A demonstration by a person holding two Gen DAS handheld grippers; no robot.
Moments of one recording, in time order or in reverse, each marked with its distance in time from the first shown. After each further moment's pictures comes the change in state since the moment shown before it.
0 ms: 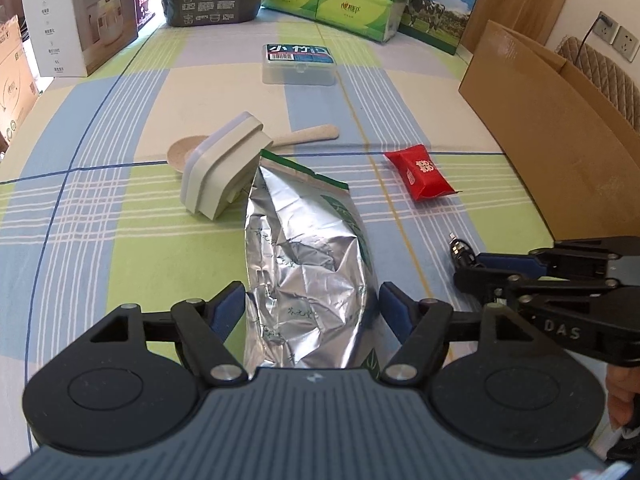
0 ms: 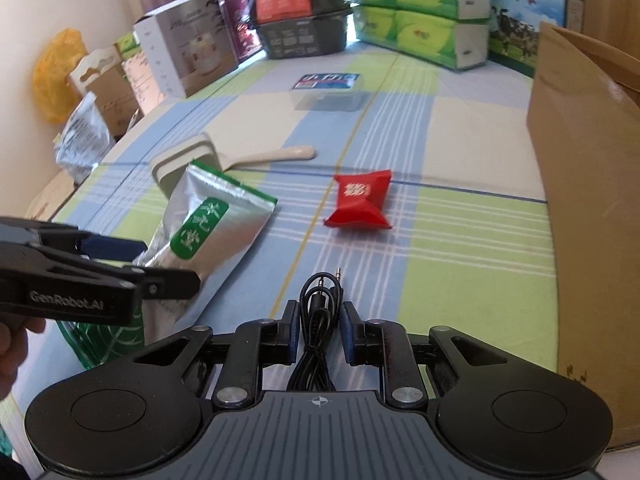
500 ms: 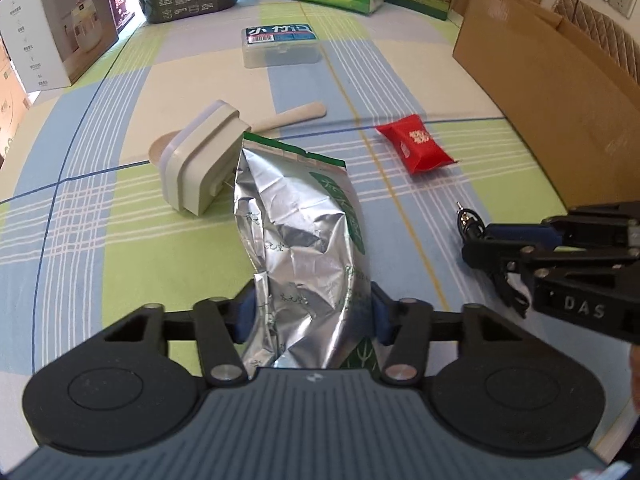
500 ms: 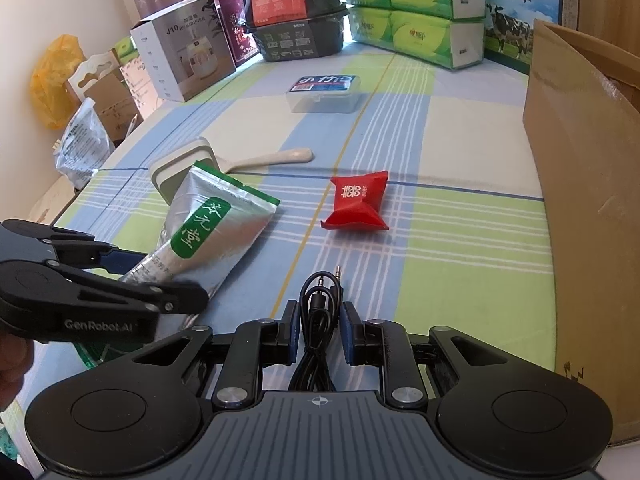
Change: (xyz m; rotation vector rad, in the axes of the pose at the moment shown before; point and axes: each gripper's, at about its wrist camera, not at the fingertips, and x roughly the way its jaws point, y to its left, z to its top) left arm 0.010 -0.013 0.001 0.082 0.061 0.032; right arm -0.003 -0.001 0.000 0.007 -0.002 0.002
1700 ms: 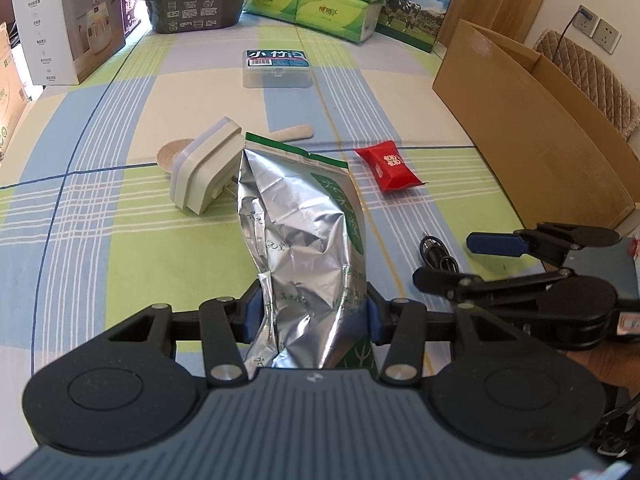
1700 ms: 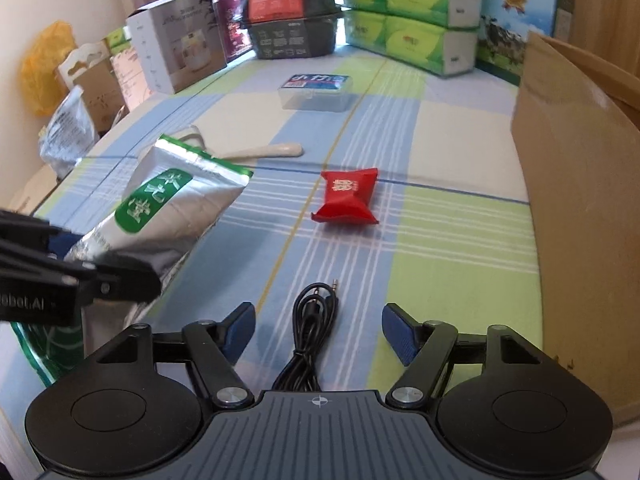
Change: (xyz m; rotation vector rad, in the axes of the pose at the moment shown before) left arm -0.035 0.006 -0.008 -0.053 -0.060 -0.071; right arm 0.006 0.008 -0.010 -0.058 -0.005 -0.073
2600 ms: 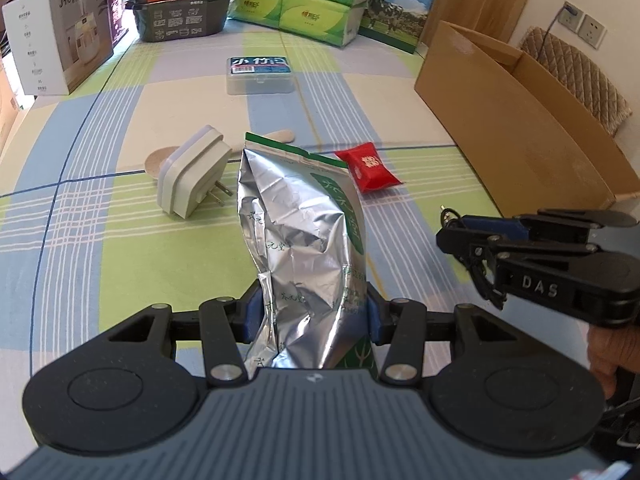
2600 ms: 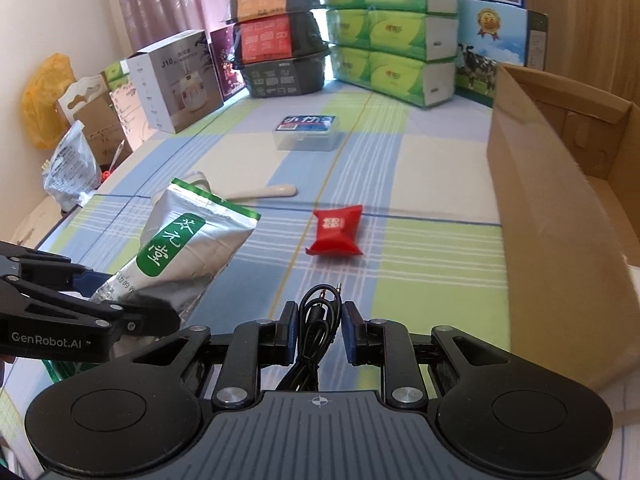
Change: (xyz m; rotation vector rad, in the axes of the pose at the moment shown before) left arm -0.013 -0.014 -0.003 0.035 -0.008 -0.024; right arm -0.046 -0.004 0.006 0.064 -0.085 -0.004
